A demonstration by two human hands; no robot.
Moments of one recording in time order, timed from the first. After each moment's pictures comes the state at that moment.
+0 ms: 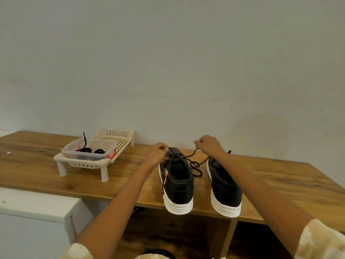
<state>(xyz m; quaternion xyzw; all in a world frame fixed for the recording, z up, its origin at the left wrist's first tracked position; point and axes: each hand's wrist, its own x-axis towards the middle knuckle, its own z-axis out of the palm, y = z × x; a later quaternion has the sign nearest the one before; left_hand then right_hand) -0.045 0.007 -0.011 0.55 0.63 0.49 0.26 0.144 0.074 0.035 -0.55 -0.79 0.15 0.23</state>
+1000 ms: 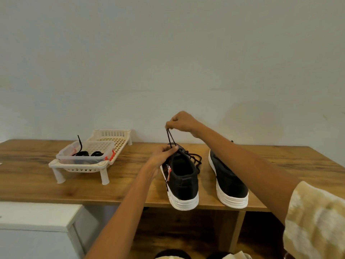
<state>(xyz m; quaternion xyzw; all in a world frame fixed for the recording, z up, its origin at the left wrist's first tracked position) -0.040 0.000 -0.022 0.48 0.54 0.52 0.46 0.070 0.060 0.085 -0.43 -0.81 0.28 0.28</state>
